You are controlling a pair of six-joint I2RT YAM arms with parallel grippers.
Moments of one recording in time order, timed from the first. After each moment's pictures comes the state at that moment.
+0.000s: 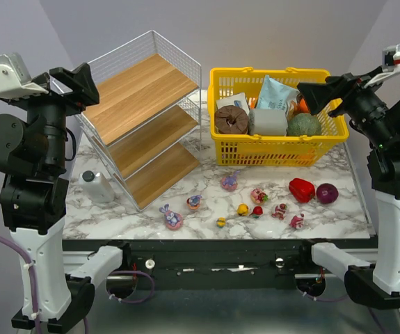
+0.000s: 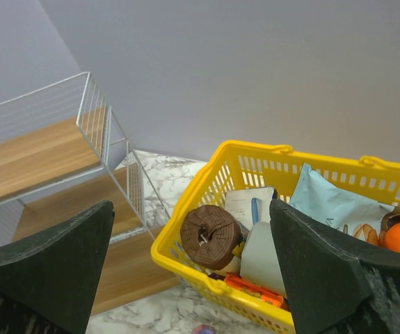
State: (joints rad) left arm -0.12 0.99 1.83 -0.52 -0.19 -0.21; right arm 0.05 1.08 1.73 -0.51 -0.41 0.27
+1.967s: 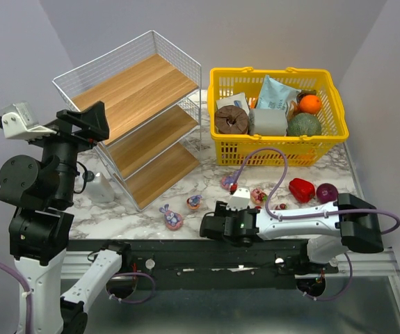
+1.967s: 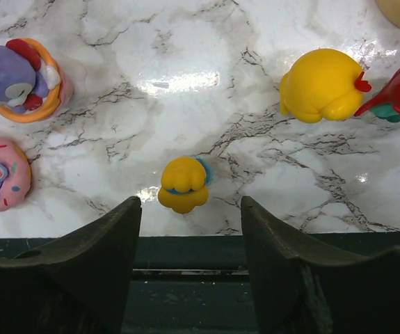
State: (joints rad) left arm -0.21 0.74 1.49 -0.52 -0.22 -0.43; right arm 1.42 1.49 0.92 -0.74 0.71 1.48
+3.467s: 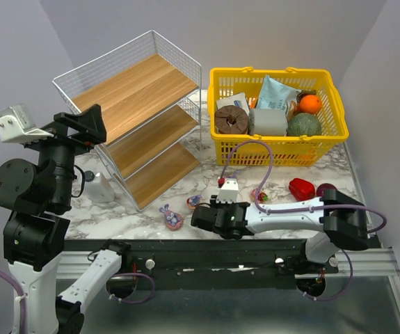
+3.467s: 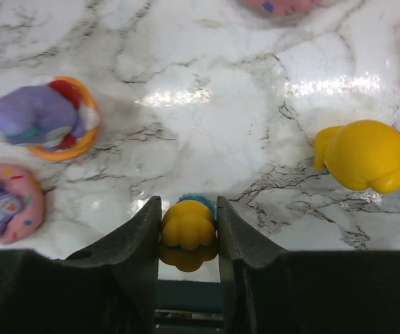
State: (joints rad) left arm -0.26 0.74 1.52 -0.57 -0.30 -0.39; right arm 1.35 1.61 0.96 -0.61 0.74 1.31
